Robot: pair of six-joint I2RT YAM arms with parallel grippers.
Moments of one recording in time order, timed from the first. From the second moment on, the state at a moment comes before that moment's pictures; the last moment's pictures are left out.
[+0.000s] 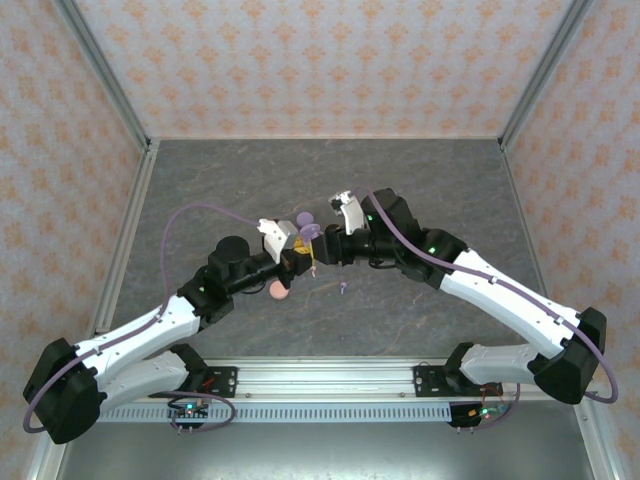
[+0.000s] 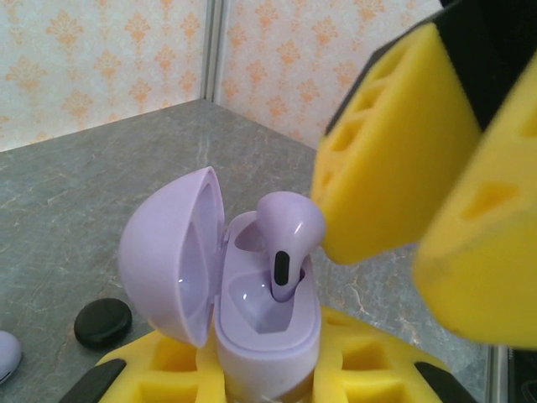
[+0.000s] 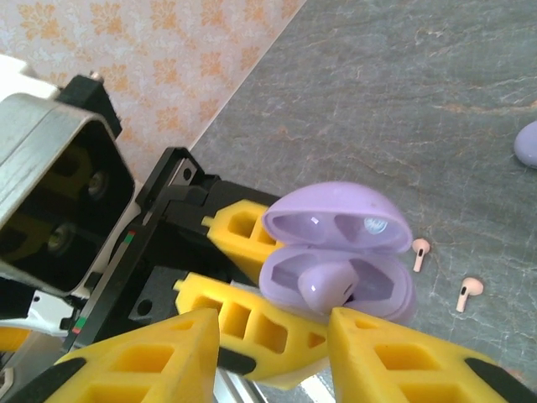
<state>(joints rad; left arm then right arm) -0.67 0.99 0.54 0.29 0.27 -0.15 0.85 1.21 1.15 -0.48 -0.32 0.47</state>
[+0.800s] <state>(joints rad) -0.67 1.00 0.54 0.29 0.27 -0.15 0.85 1.12 1.18 -0.52 -0.31 0.42</state>
